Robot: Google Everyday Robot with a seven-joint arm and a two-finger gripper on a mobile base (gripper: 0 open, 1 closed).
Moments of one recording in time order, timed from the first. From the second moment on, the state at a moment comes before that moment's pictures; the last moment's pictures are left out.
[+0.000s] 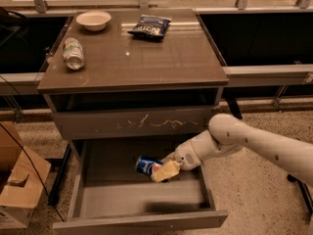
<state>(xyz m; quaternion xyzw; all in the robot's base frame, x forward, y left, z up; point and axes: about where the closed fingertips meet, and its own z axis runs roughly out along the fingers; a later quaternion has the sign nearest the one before) 0.491 -0.025 0.576 -0.43 0.78 0.44 0.15</state>
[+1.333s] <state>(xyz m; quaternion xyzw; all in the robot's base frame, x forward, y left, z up) 0.507 0.001 0.445 -0.30 0.82 0.47 0.14</state>
